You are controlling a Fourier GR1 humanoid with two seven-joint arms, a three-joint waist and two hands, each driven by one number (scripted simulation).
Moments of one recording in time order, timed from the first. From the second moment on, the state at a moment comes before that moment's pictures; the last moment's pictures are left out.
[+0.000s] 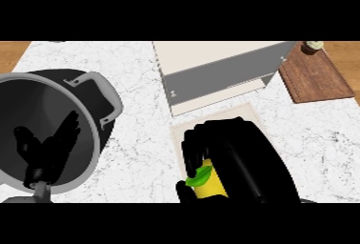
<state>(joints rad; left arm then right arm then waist) 0.00 0.34 -0.05 -1.45 0.30 0.12 0.23 -0.51 -0.11 0.55 -2.10 0.62 0.25 0.84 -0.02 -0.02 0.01</state>
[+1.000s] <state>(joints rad) -0.03 0.31 -0.05 -1.45 0.27 0.11 0.24 -1.12 -0.25 -0.05 -1.79 0.35 0.42 0.94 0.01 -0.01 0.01</state>
